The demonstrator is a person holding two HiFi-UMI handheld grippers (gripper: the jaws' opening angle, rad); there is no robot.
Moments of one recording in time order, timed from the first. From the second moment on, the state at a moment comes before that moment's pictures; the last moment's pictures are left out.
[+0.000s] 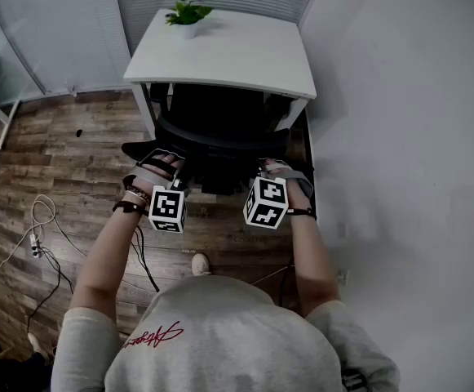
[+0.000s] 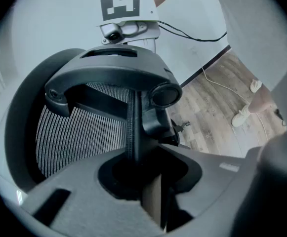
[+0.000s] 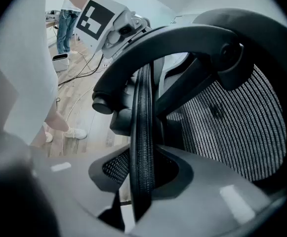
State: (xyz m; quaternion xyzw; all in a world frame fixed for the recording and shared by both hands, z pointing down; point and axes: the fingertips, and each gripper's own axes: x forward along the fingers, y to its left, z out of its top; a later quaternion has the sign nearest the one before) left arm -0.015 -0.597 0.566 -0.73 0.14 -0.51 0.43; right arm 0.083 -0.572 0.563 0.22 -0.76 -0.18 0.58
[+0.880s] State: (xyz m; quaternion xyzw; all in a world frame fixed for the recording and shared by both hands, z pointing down) left arm -0.019 -0.555 0.566 -0.74 0.14 -0.51 0.43; right arm 0.078 -0.532 0.563 0.22 -0.76 -0.17 0.58
